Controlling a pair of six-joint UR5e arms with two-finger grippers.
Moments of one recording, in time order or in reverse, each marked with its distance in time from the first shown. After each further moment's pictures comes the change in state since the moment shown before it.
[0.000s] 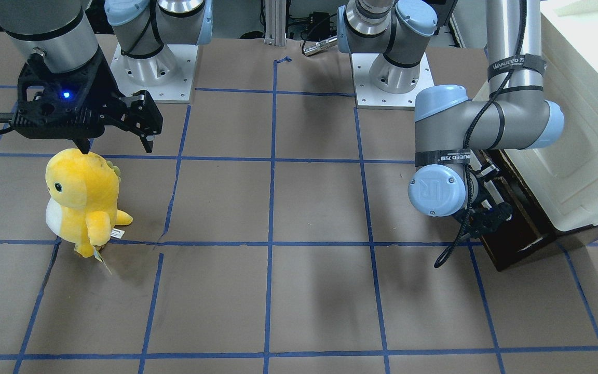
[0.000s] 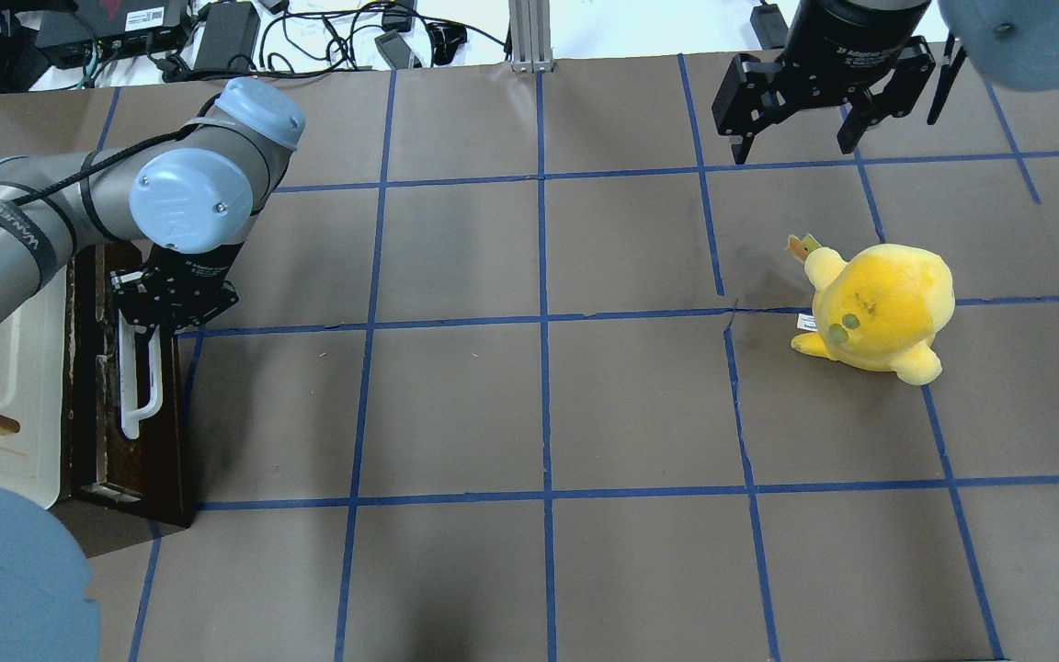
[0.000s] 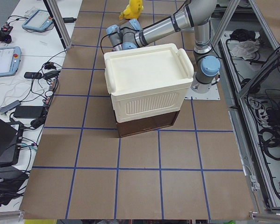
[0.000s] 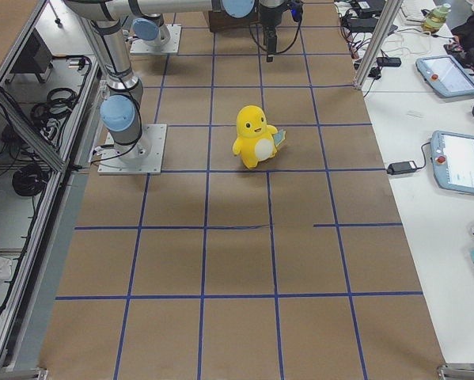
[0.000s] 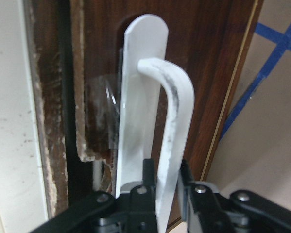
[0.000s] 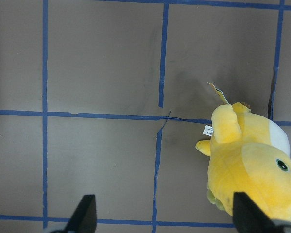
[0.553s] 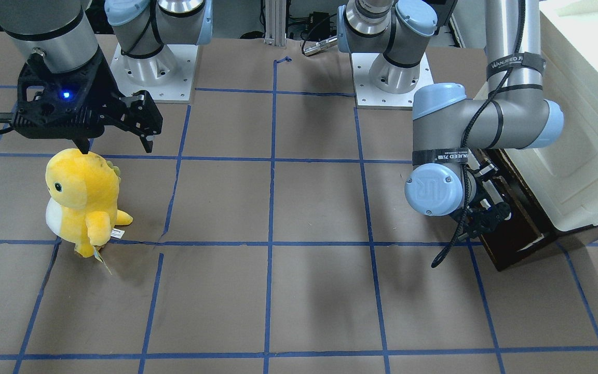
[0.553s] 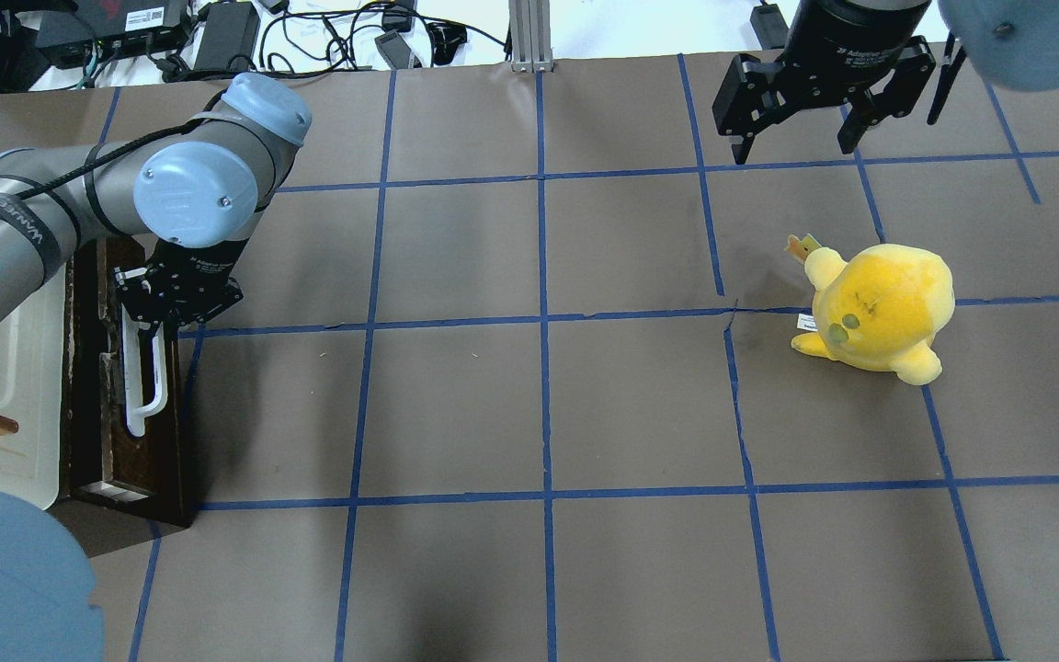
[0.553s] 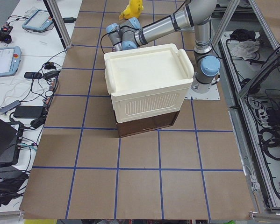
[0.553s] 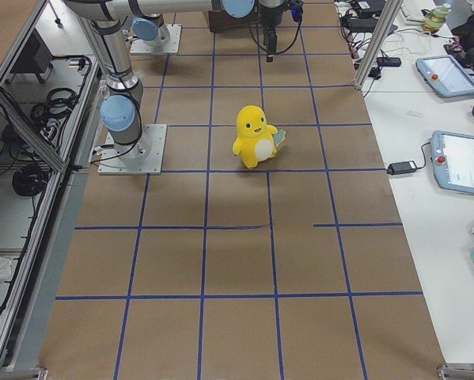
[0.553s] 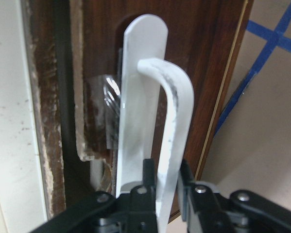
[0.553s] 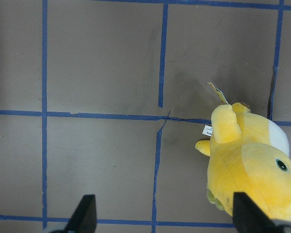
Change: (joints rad) left arm -0.012 0.001 0.018 -0.026 -0.002 -0.006; right arm 0.000 0.000 0.000 0.000 -0.001 0.000
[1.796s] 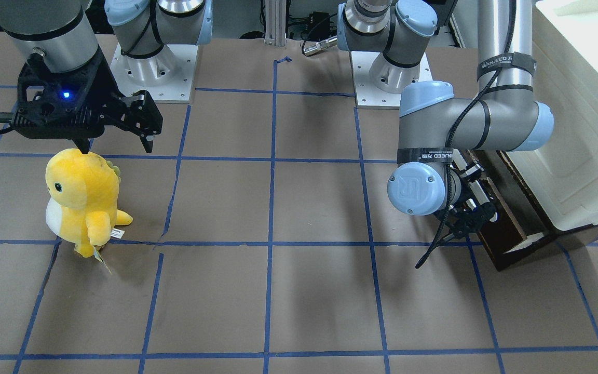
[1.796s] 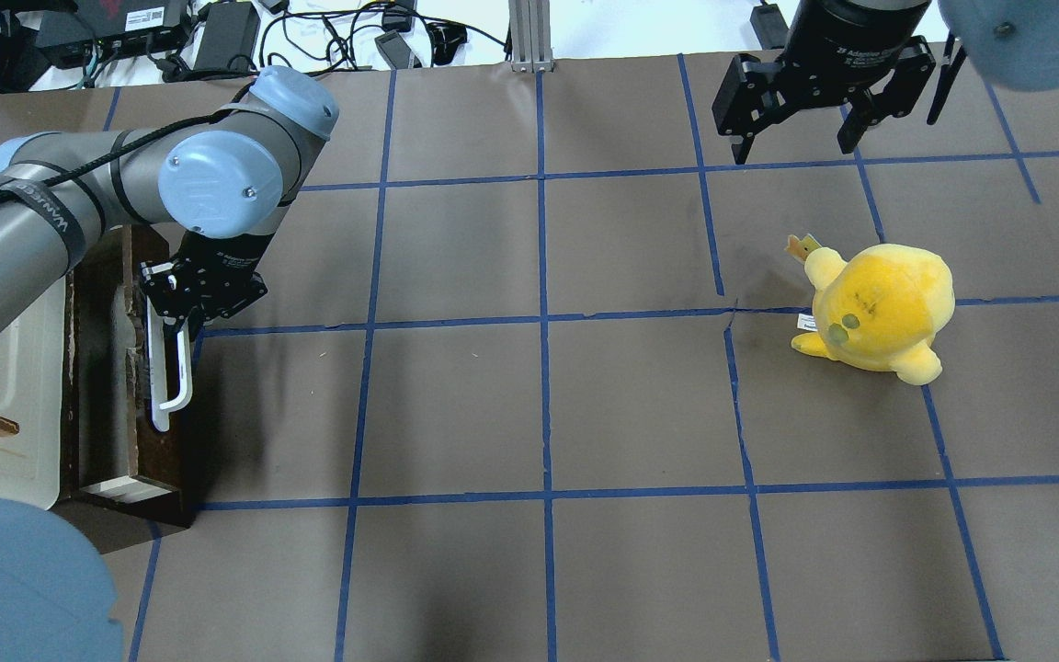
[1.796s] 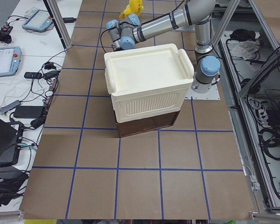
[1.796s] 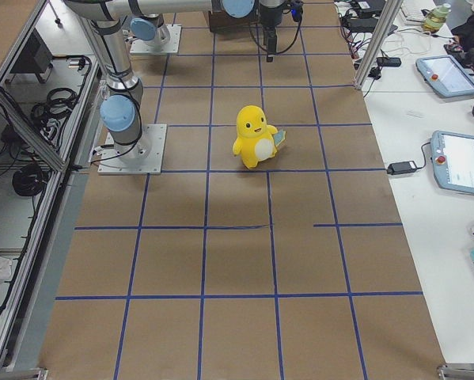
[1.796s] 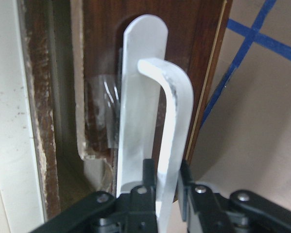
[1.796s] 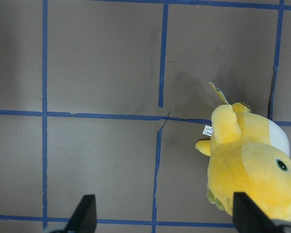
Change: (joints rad) left arm -0.049 -0.013 0.034 -0.041 -0.033 -0.054; right arm 0.000 0.000 0.000 0.000 0.001 0.000
